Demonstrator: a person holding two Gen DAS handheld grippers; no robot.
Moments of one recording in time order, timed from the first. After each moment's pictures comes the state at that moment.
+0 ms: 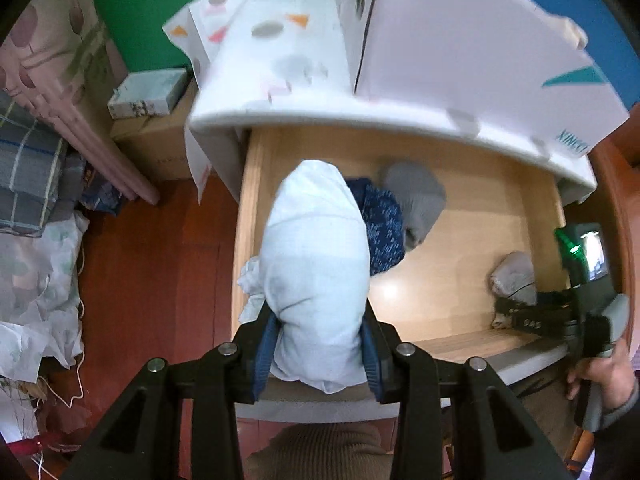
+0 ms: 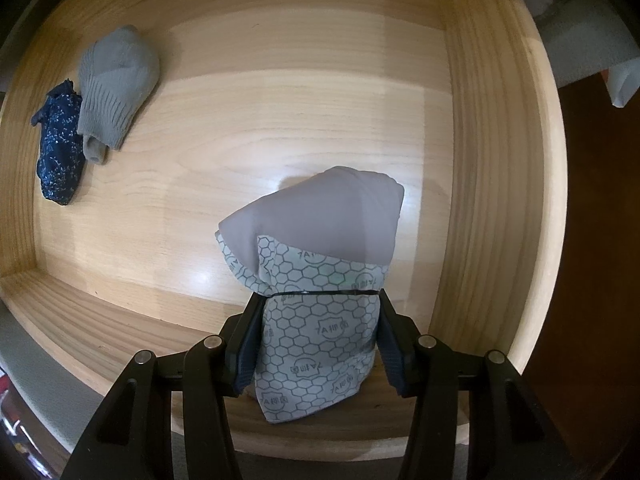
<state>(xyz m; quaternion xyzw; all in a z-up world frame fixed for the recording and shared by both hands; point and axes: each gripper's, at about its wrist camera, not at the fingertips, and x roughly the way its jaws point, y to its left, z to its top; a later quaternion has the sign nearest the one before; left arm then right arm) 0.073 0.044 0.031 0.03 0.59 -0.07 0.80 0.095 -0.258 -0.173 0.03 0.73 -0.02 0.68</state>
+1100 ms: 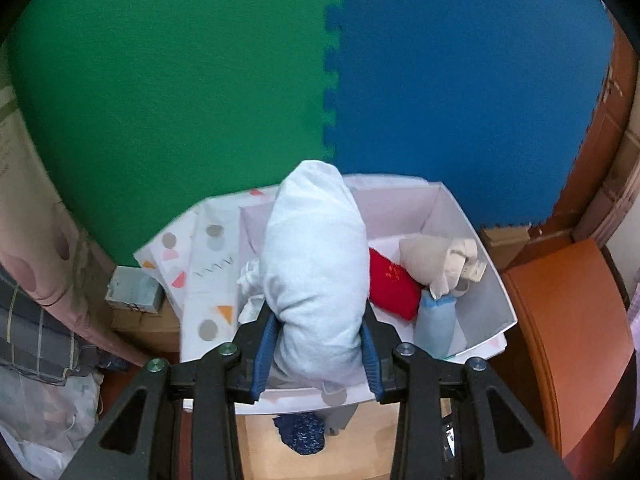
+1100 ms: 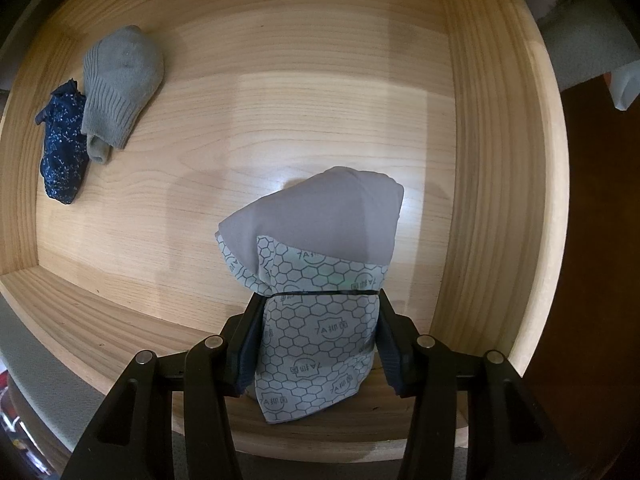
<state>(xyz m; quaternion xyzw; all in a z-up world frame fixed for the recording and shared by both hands) 0.178 -0.082 0.222 0.08 0.42 -0.14 0.89 0.094 -0.258 -0.172 0.04 0.73 -0.01 0.68</state>
